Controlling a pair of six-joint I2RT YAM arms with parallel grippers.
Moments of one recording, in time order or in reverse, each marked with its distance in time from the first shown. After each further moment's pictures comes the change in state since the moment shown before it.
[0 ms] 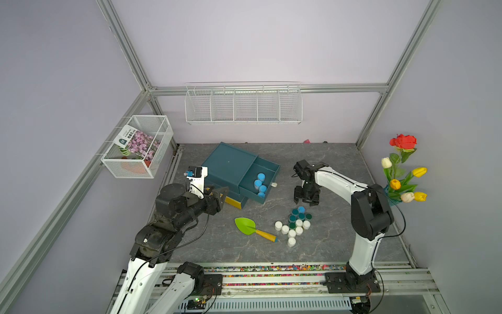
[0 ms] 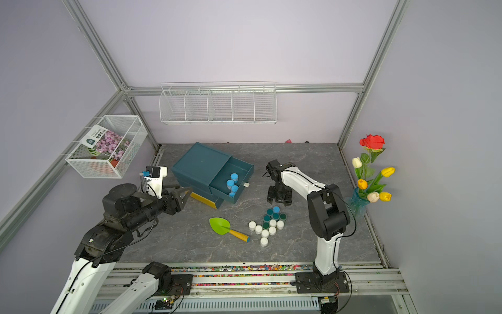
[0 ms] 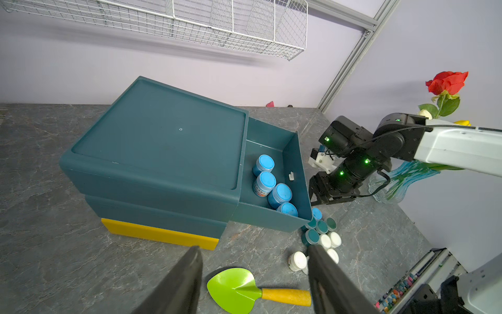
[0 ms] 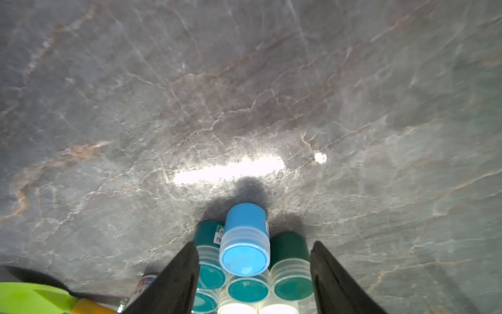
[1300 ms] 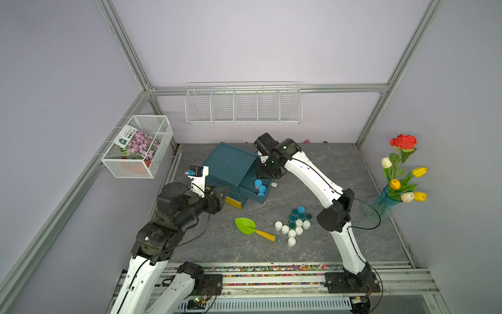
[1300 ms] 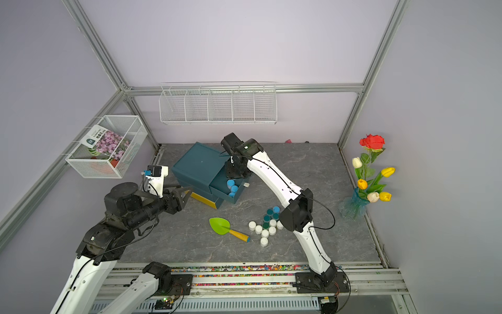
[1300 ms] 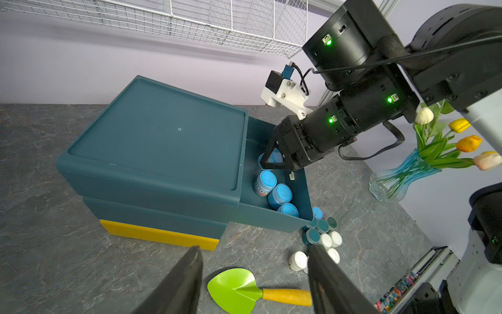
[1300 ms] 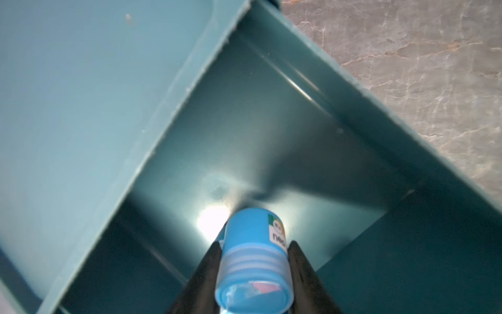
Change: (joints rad) left arm 0.000 0.014 0.001 0.007 0.004 0.007; right arm 0.310 0.371 1.103 -0.325 0.000 -0.097
